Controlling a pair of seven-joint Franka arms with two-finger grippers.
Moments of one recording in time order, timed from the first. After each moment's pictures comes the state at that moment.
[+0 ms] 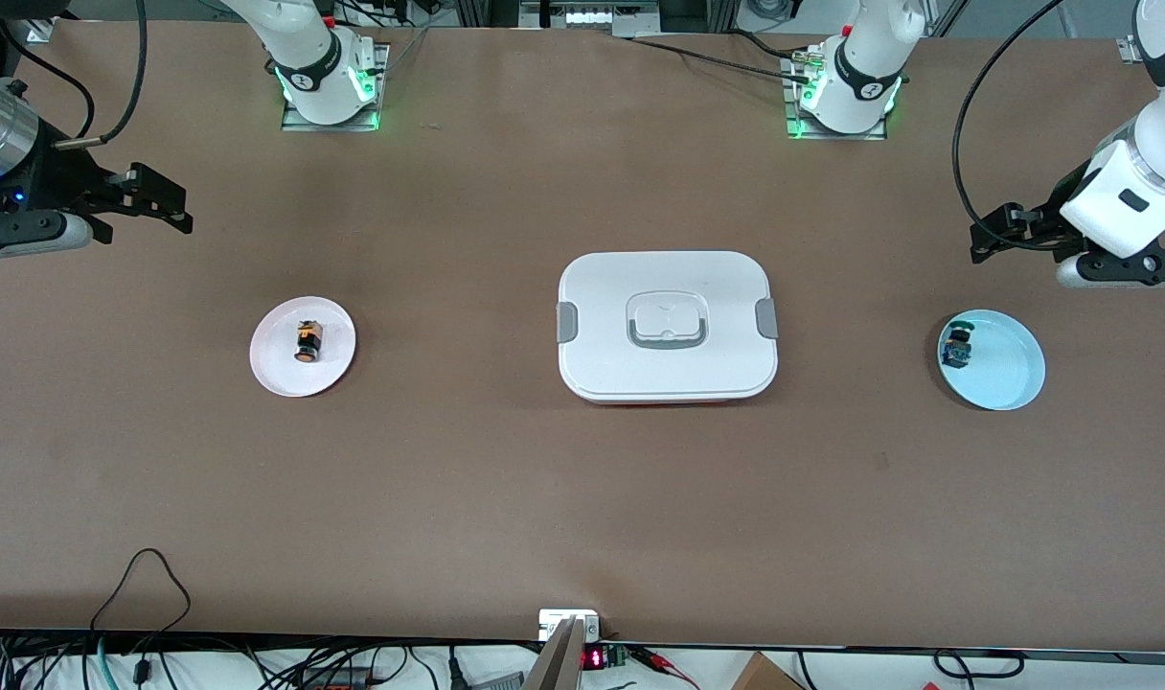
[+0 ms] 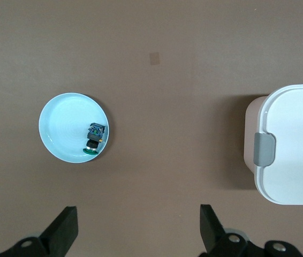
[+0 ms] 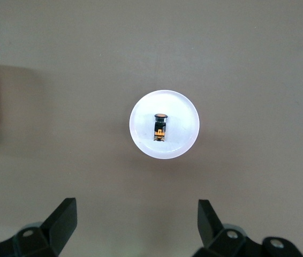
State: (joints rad) left arm -0.07 0.00 0.02 -1.70 0.02 1.64 -0.07; right arm 0.04 -0.01 0.02 -1.65 0.05 1.60 -0.06
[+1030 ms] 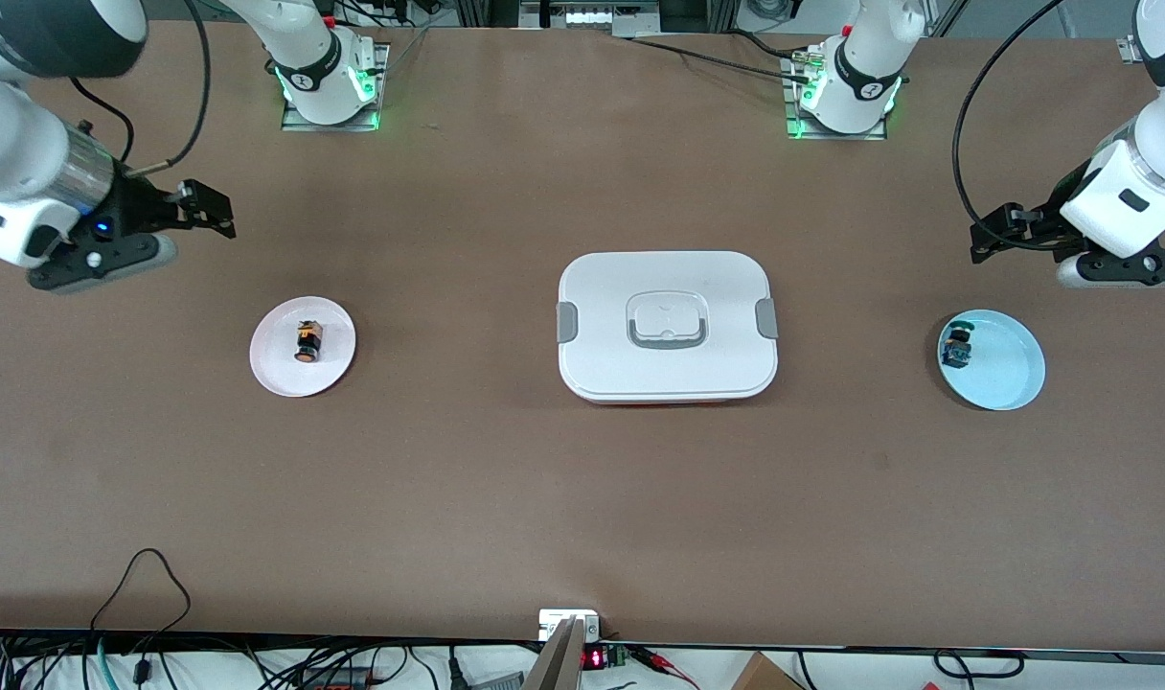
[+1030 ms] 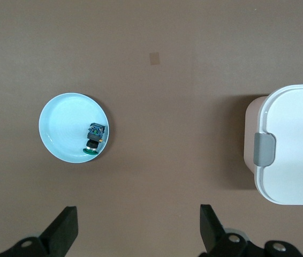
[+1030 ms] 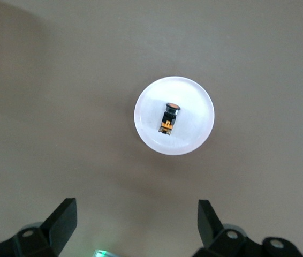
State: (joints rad) left arm -0.07 0.00 0.02 -1.70 0.02 1.64 -0.07; right arm 0.08 0.03 0.03 -1.77 0.03 1.67 -0.31
